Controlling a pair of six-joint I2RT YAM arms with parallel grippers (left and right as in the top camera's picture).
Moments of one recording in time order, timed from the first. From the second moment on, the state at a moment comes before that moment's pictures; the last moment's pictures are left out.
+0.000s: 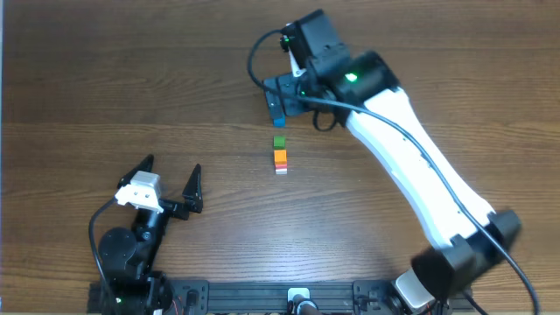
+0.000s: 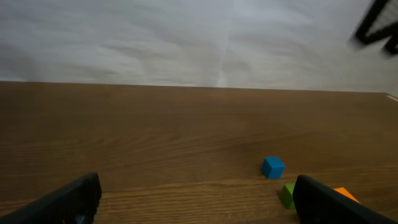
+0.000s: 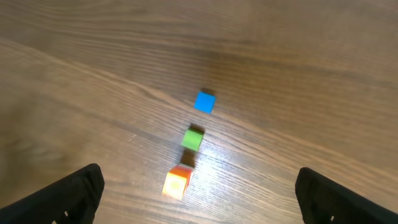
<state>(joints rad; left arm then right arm) -0.05 0.01 0.01 -0.06 0.19 -0.12 0.55 1.75 1.76 -1.08 0.02 0.27</state>
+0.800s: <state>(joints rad) -0.05 0.01 0.01 -0.06 0.19 -0.12 0.61 2.13 1.75 -1.03 -0.03 0.48</state>
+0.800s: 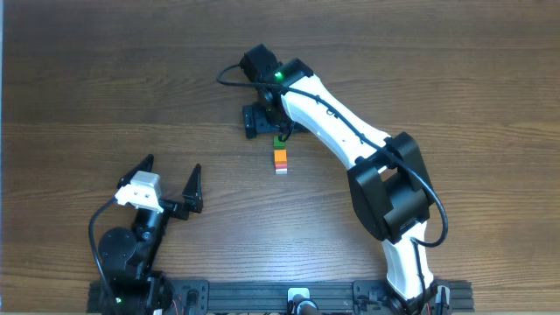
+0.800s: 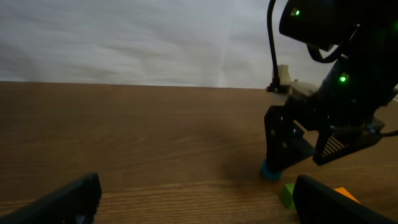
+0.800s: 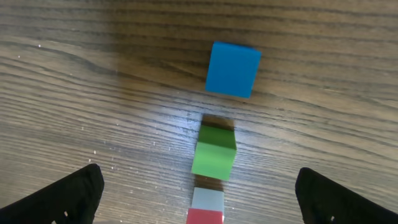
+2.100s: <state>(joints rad) -0.05 0.01 0.01 -0.06 0.19 -0.12 0.61 2.13 1.56 -0.88 0.02 0.55</state>
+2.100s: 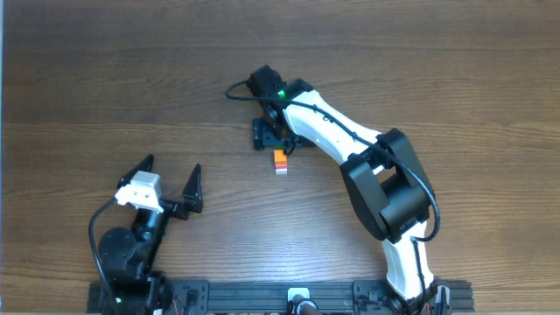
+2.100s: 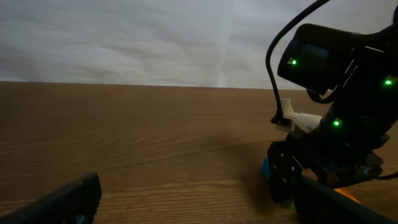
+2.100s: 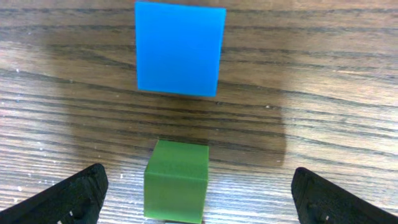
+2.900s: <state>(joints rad) -0.05 0.01 0.01 -0.06 0.19 -0.12 0.62 2.16 1.56 -0.87 0.04 0.54</state>
